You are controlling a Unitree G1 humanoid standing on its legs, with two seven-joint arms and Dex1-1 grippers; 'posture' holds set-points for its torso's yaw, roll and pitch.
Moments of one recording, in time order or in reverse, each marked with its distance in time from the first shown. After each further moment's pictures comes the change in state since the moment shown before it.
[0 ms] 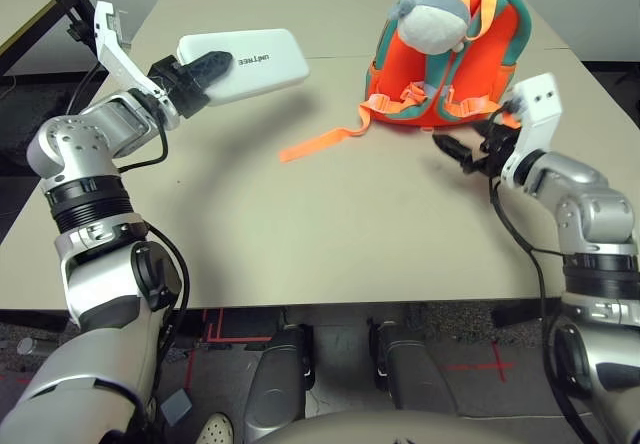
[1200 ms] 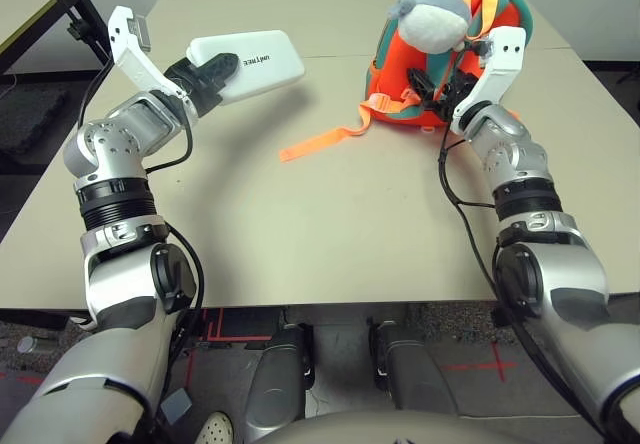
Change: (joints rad) left arm 0.010 -0.057 -0.045 -0.046 0.009 -0.042 0.067; right arm -0.387 0.151 0.061 0.808 -0.068 -0.564 -0.085
